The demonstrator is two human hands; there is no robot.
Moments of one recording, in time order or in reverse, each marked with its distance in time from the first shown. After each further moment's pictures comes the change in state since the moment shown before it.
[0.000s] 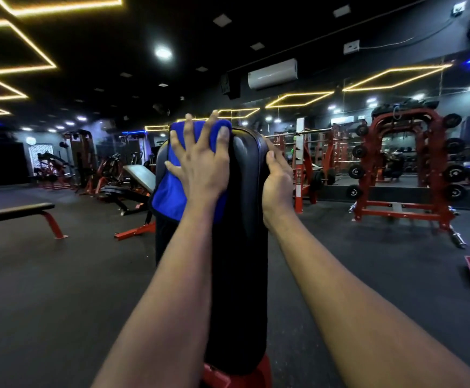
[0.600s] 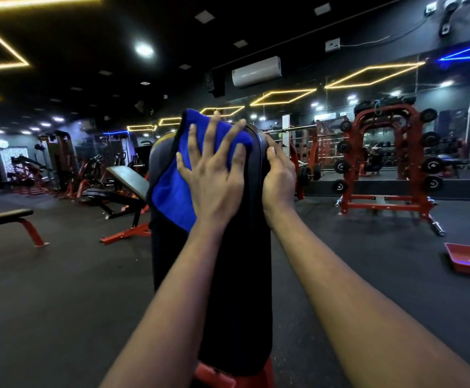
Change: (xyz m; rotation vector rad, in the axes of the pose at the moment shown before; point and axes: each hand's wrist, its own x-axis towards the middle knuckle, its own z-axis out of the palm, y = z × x) left_hand -0.034 -0.010 0.005 0.002 0.034 0.329; right_hand -0.003 0.002 0.005 -0.121 0.110 -0.061
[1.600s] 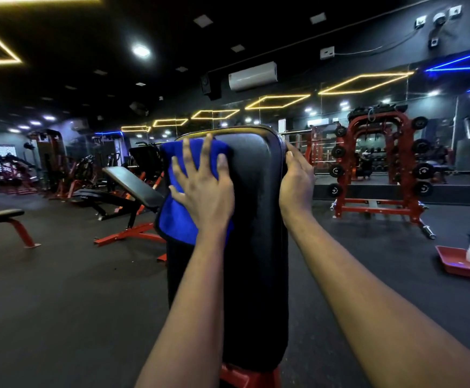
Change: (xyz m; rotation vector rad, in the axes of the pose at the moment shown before) left_hand -0.004 -0.044 -0.013 -0.026 0.020 -0.370; right_hand -0.015 -0.006 0.004 -0.210 0.063 -0.046
